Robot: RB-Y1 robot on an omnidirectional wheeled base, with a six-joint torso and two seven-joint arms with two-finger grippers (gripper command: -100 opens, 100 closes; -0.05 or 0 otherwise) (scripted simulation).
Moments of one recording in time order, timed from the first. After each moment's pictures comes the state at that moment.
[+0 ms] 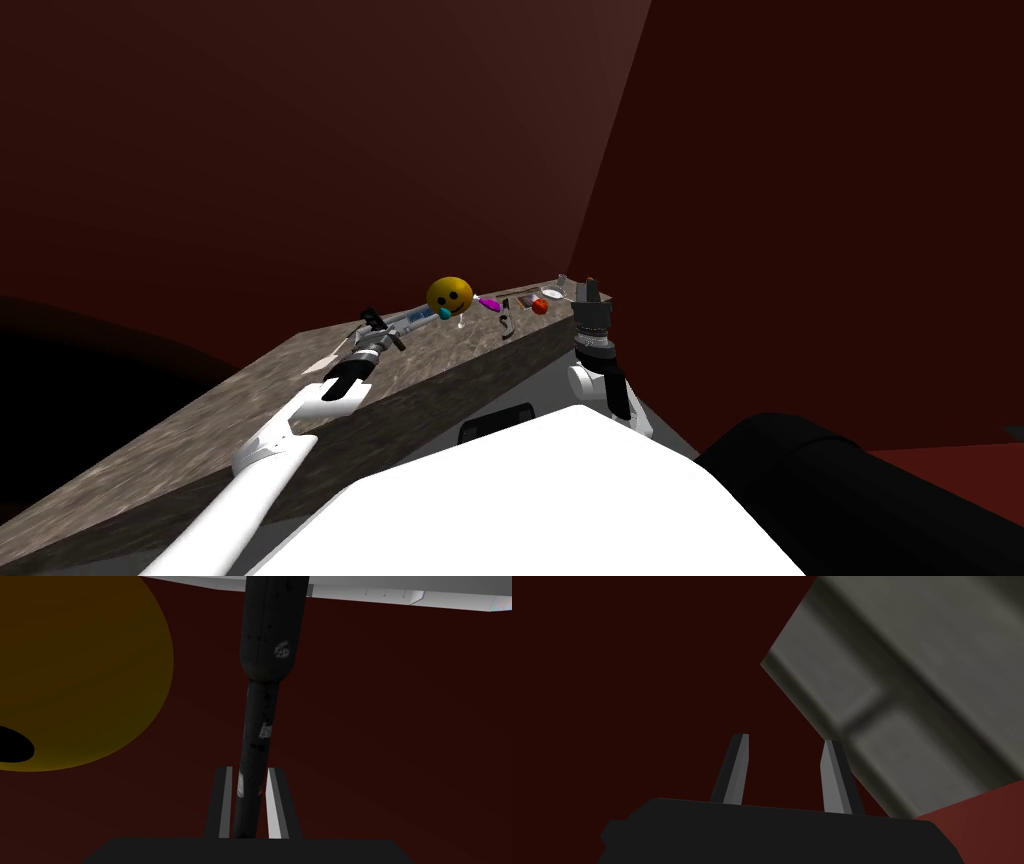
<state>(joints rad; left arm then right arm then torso) -0.04 0.54 0.15 -1.31 -0.32 -0.07 -0.69 0.46 -0.04 -0.07 -2.36 -0.02 -0.58 0.10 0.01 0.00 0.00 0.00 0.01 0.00</state>
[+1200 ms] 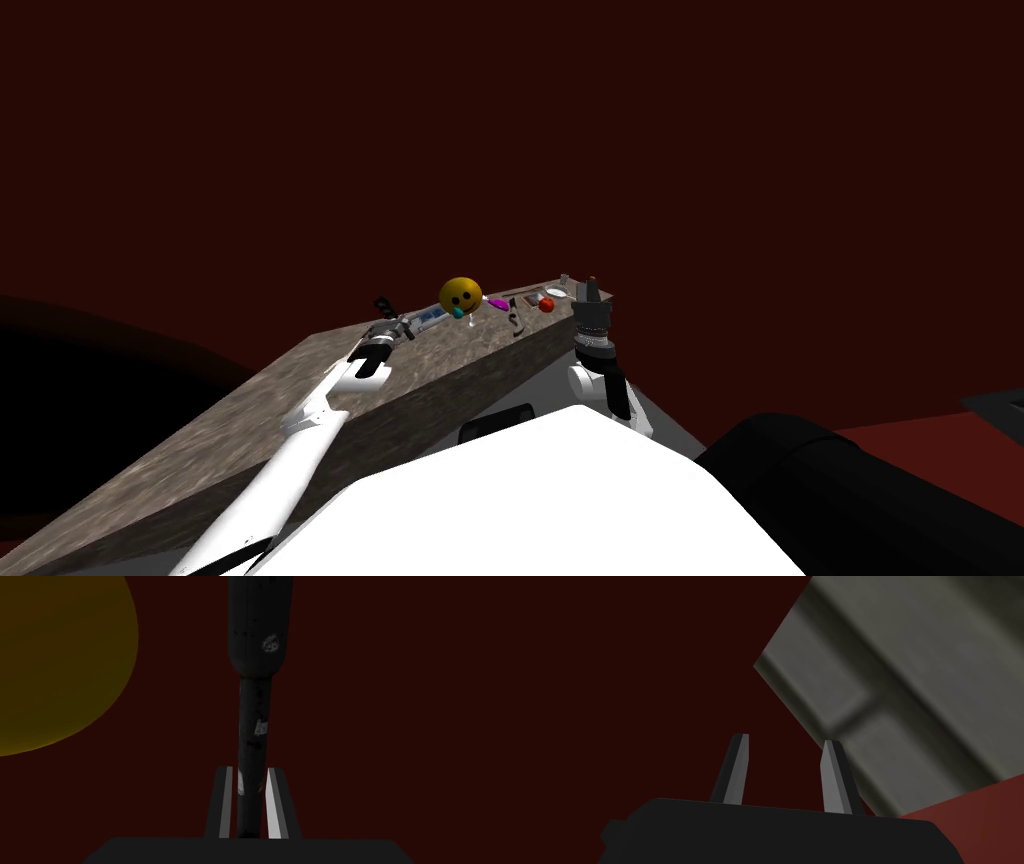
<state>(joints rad) -0.11 0.45 0.15 -1.42 -0.52 0.07 -0.64 0.46 -0.04 -0.07 -2.36 -0.02 -0.58 0.10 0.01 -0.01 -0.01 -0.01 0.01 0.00</state>
